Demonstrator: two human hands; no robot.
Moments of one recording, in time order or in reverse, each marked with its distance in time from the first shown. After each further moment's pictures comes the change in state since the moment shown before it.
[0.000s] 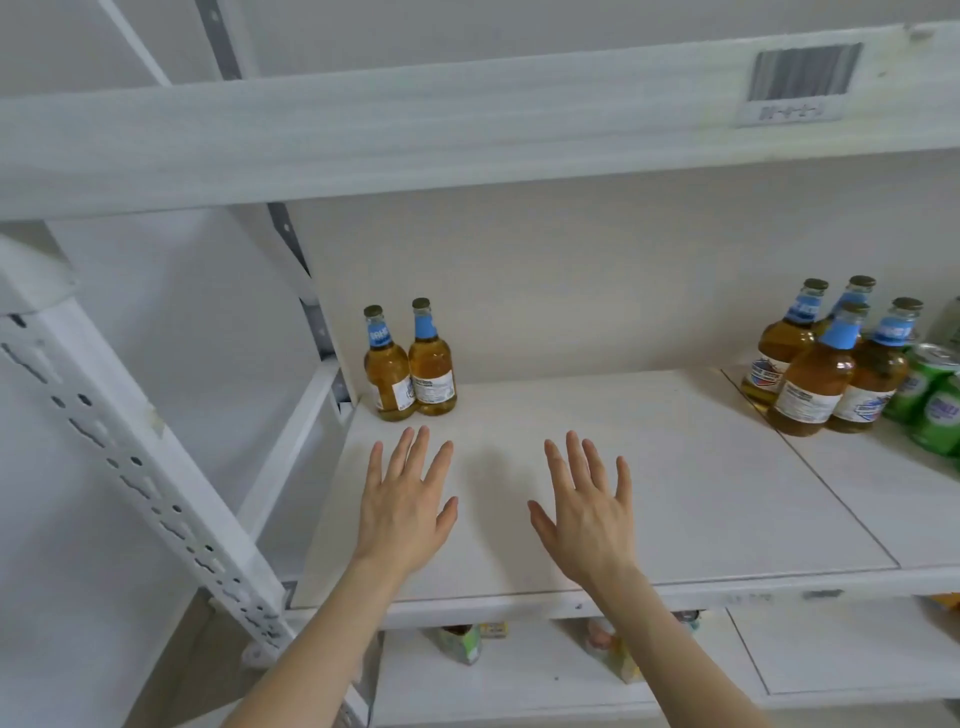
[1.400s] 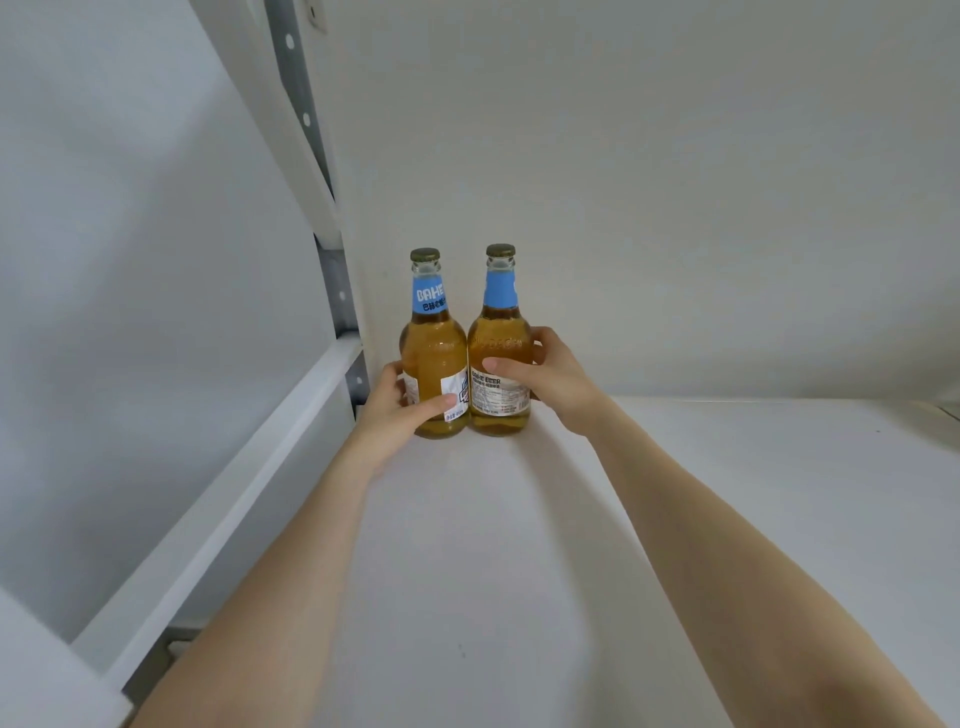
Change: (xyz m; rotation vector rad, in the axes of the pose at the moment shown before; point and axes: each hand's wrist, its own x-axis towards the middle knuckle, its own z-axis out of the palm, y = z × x) left_hand 0.171 -0.135 0.167 -1.433 -0.003 -0.504; right_hand 0.268 -0.095 0.143 1.397 -0.389 0.121
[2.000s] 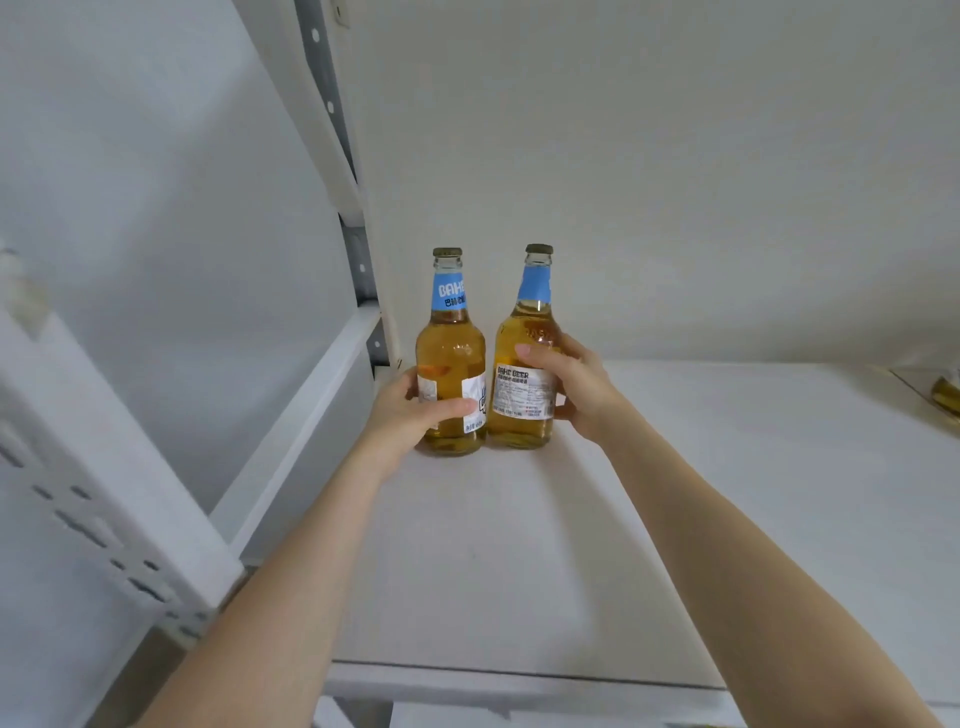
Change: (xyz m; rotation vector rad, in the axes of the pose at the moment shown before) left_hand -0.086 0.024 -0.001 -0.070 -0.061 -0.115; right_hand -0.086 -0.015 -0.004 0.228 0.029 0.162
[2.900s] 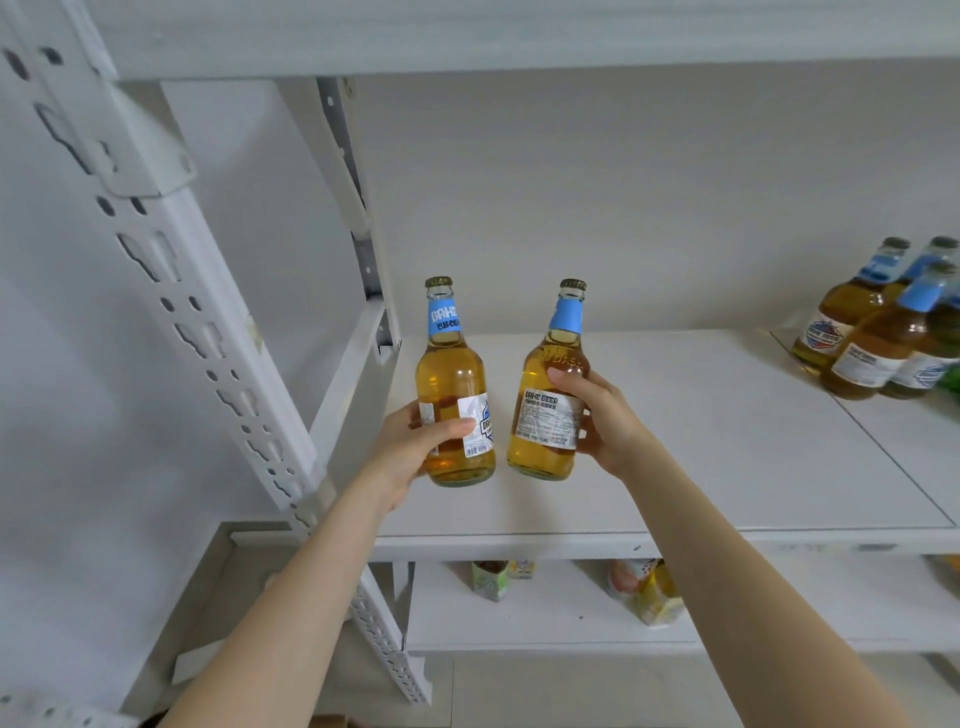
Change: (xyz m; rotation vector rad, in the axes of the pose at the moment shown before) left_hand -0.166 0.065 -0.004 -0.166 -0.177 -0.199; right_hand -0.184 -0.048 -0.006 0.070 0.109 0.153
